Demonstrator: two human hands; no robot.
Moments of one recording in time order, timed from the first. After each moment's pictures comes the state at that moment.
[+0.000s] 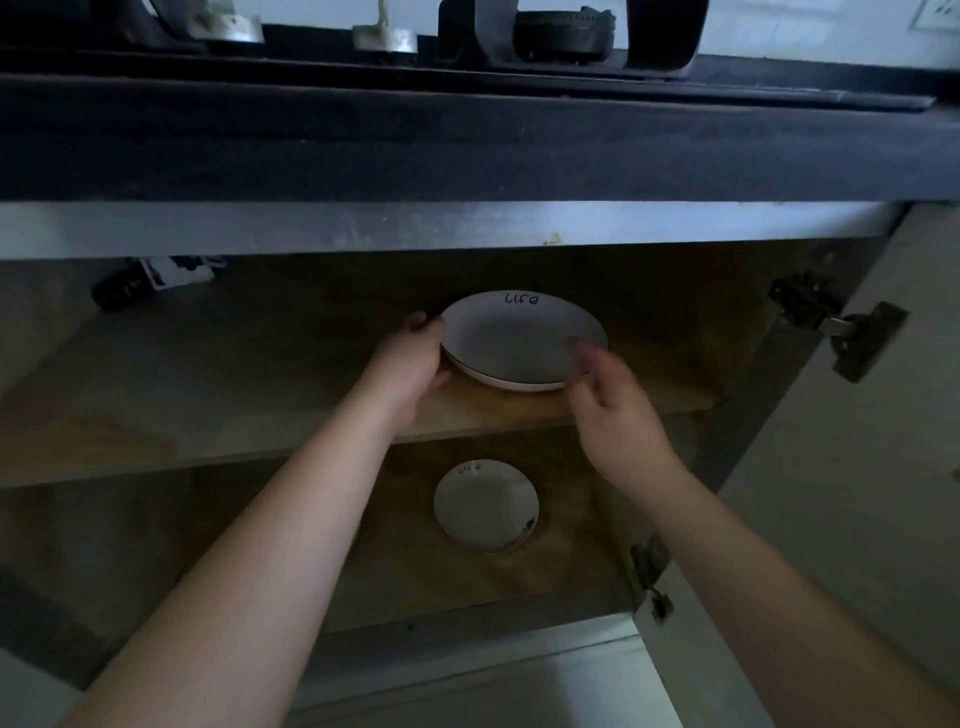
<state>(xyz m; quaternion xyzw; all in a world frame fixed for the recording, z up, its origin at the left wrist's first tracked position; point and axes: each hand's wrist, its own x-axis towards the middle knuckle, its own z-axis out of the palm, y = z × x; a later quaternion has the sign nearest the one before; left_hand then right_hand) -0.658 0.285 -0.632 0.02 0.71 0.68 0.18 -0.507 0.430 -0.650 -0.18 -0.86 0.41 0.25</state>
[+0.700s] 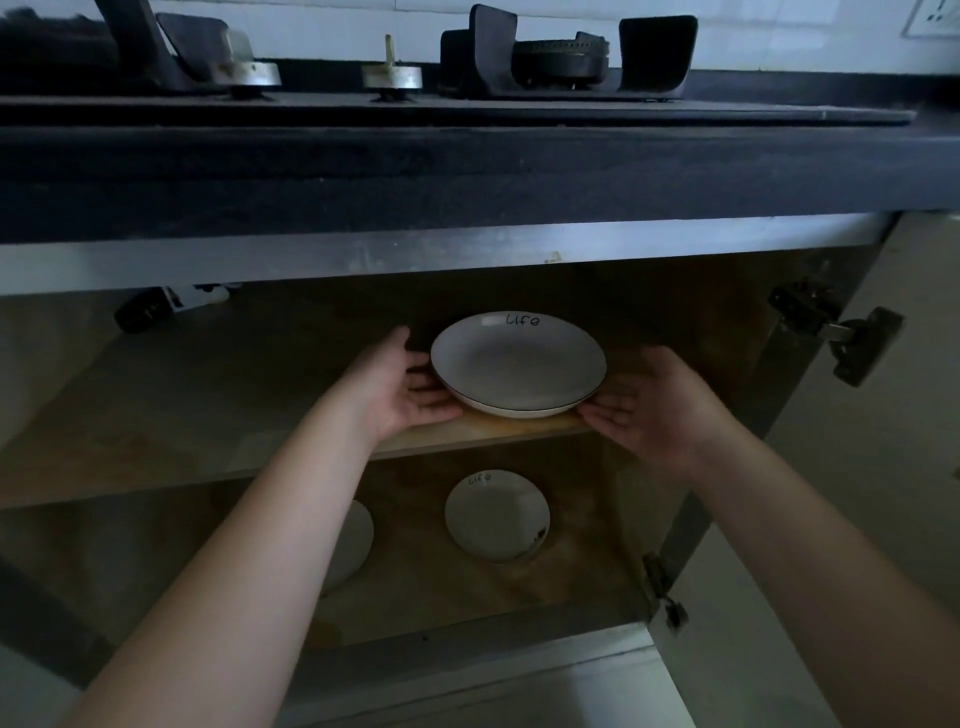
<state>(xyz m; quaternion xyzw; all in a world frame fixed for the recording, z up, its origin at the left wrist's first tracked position) -0.665 0.259 -0.622 -0.07 0.56 0.75 0.34 -0.513 0.462 -0.619 -0.29 -0.47 0.83 0.11</state>
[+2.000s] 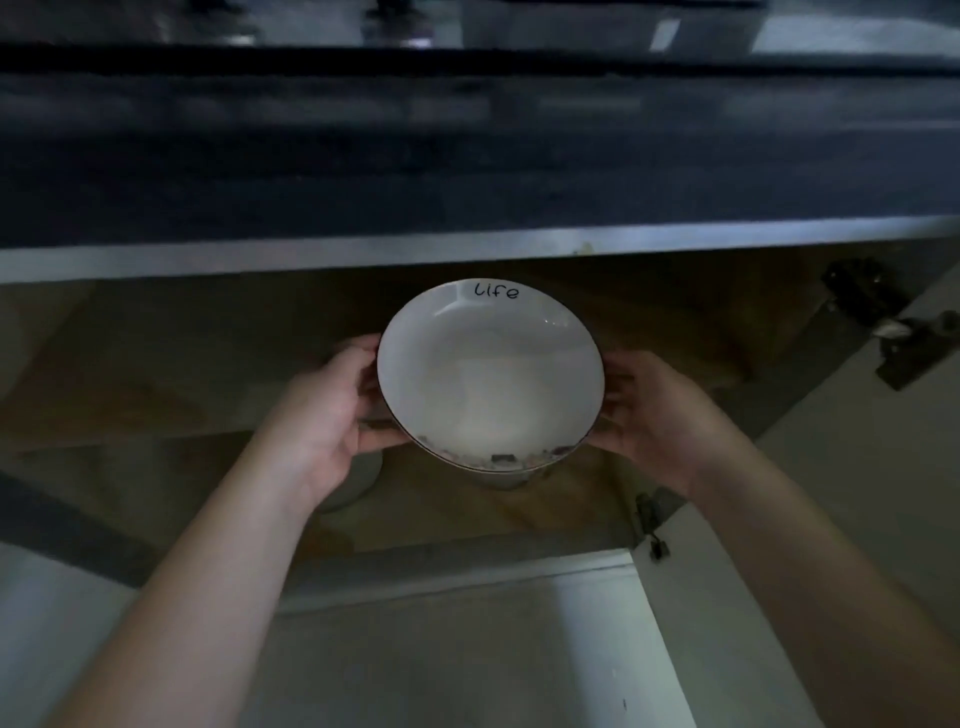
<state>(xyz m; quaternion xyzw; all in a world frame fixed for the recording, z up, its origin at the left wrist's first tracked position) -0.604 0.199 -0.617 -0.06 0.65 0.73 0.20 -0.502 0.444 -0.623 -0.30 -0.56 0.77 0.03</state>
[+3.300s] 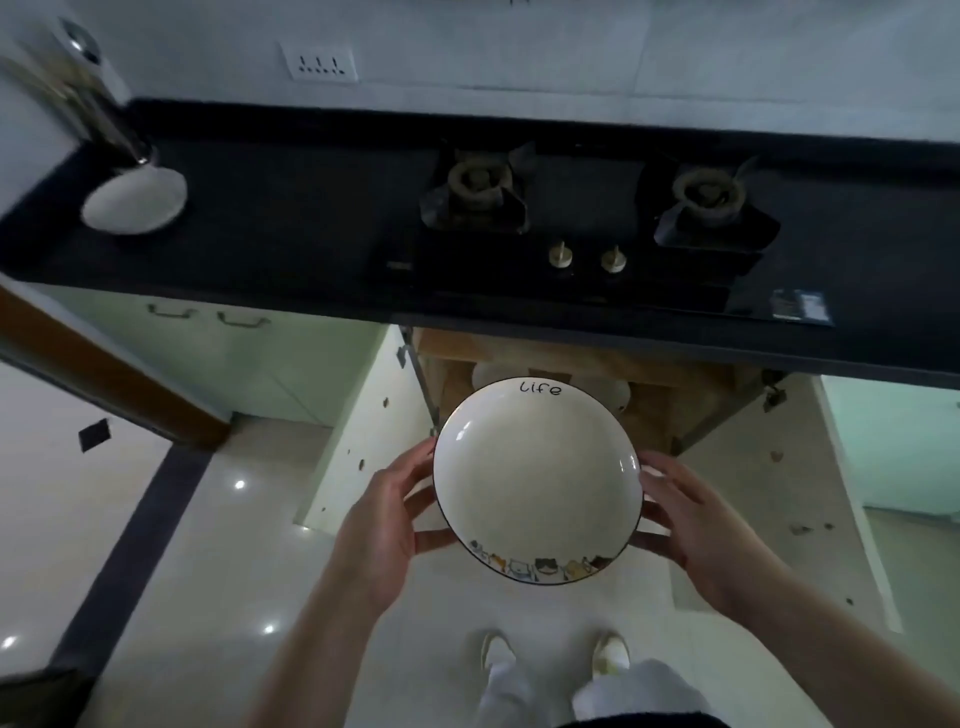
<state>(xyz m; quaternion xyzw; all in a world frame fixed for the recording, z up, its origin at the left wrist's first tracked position) -0.279 -0.063 -0.220 -0.20 0.59 0.75 0.23 -0.233 0.216 -0.213 -0.28 -0.65 0.69 -0.15</state>
